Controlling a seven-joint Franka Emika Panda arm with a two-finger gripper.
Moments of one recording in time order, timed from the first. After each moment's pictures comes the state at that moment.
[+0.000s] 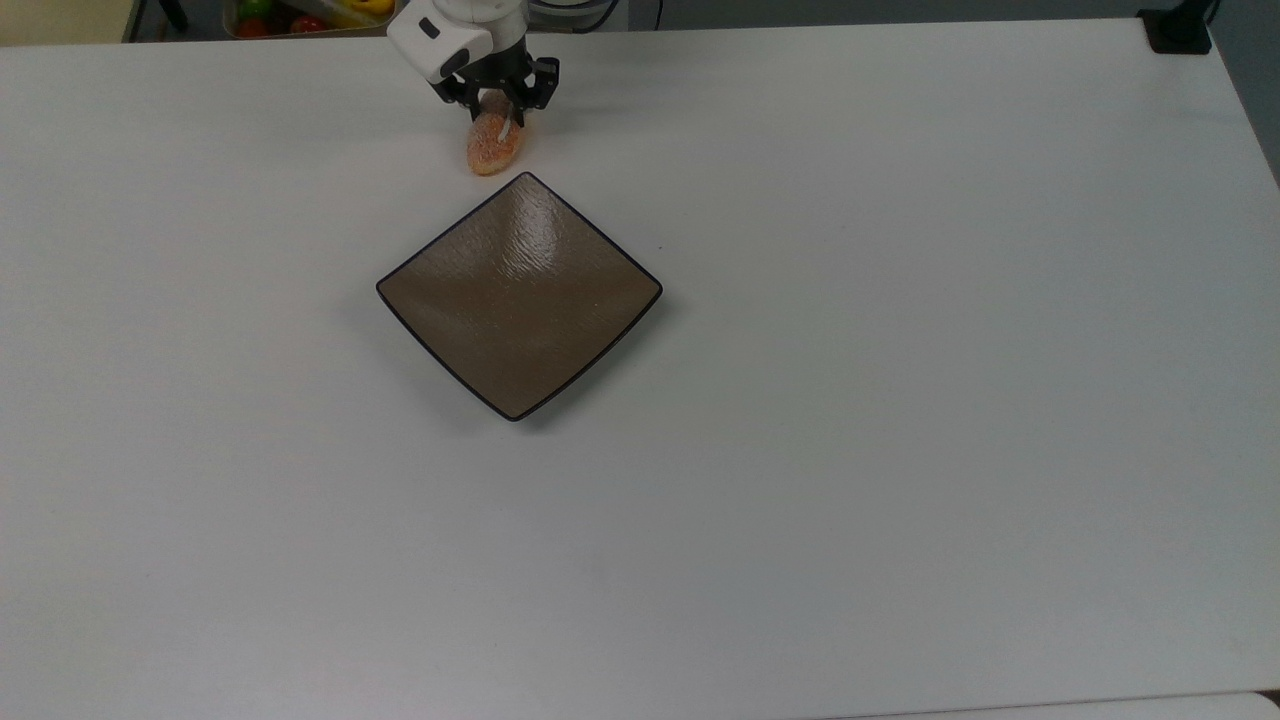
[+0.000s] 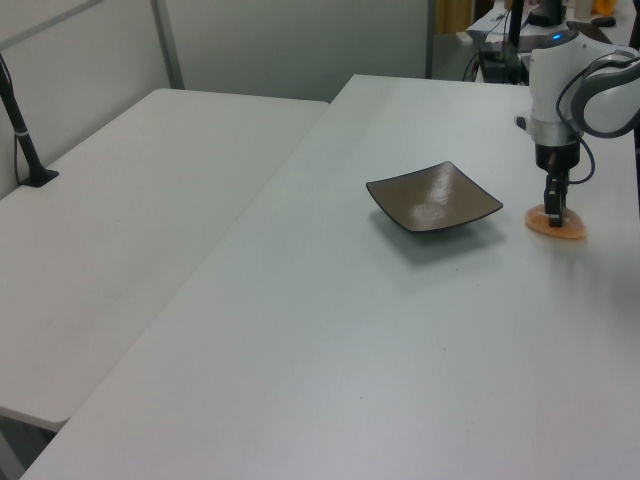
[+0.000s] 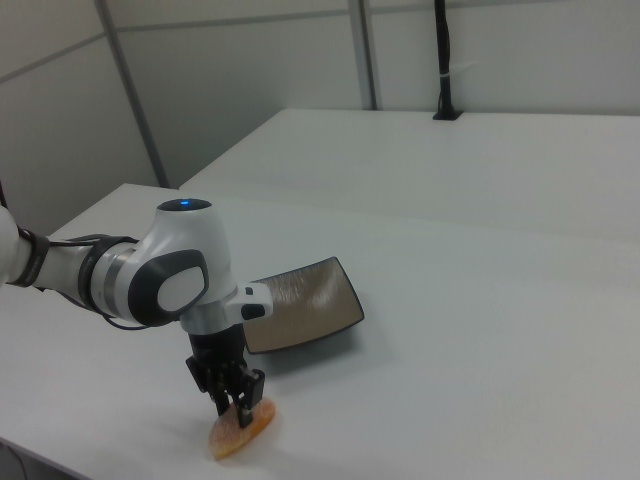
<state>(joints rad) -0.01 -0.17 -0.01 -2.52 -0.10 2.21 -0.01</state>
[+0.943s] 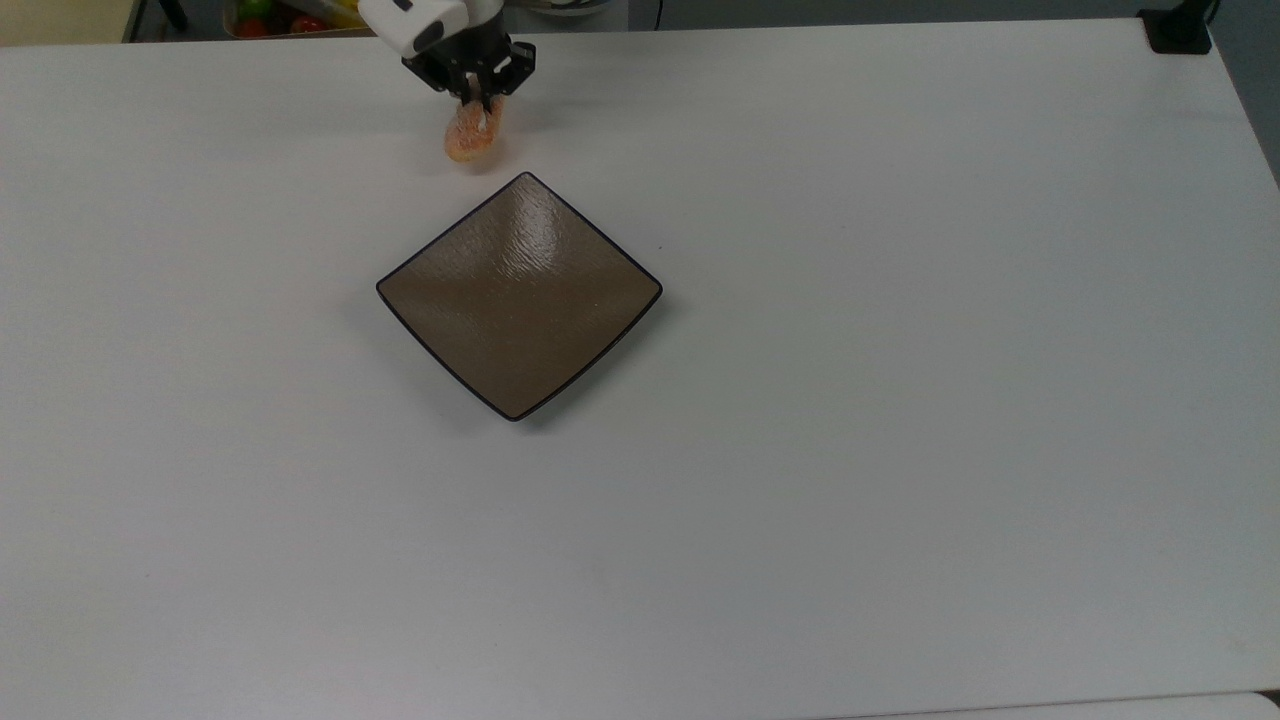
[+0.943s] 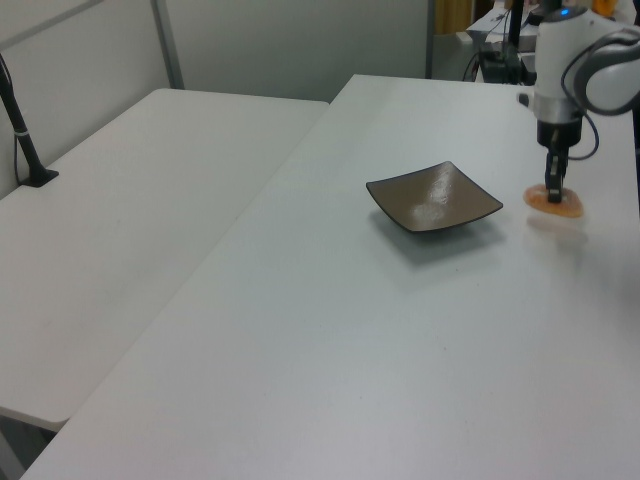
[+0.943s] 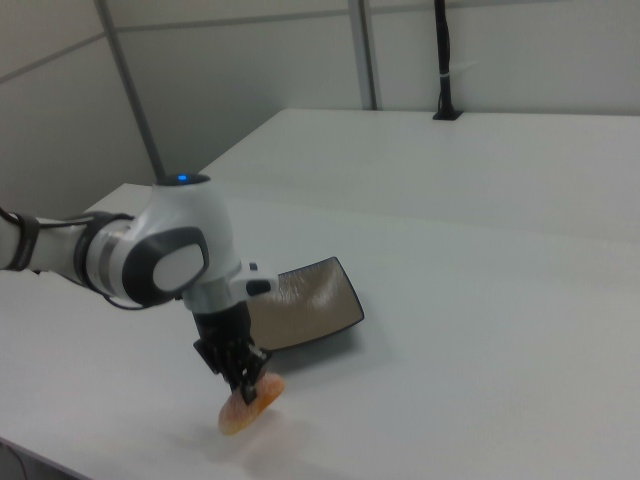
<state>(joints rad) -0.04 -0.23 -0.02 -2.47 -0.10 2.16 -0.07</state>
